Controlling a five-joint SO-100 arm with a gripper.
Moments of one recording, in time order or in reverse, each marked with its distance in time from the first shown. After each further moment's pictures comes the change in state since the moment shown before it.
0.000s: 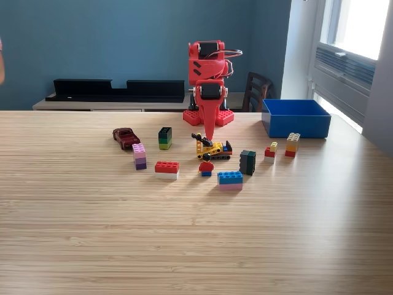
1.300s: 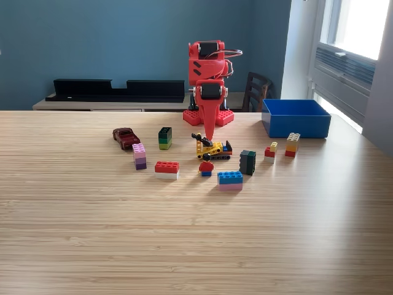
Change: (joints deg) arm 0.0 0.0 0.0 0.0 -0.5
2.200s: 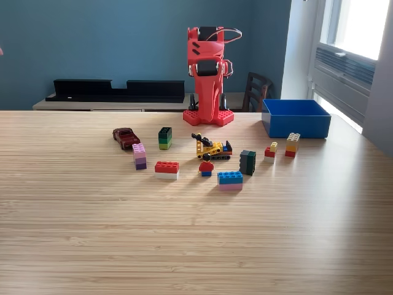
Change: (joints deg) arm 1.1 0.0 -14.4 -0.2 9.7
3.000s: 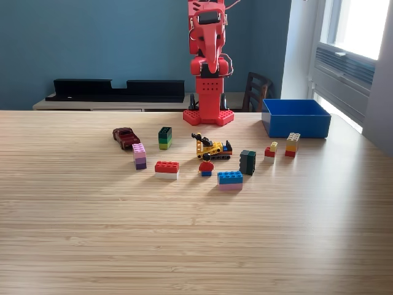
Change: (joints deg) arm -0.6 -19.2 -29.3 5.9 2.2
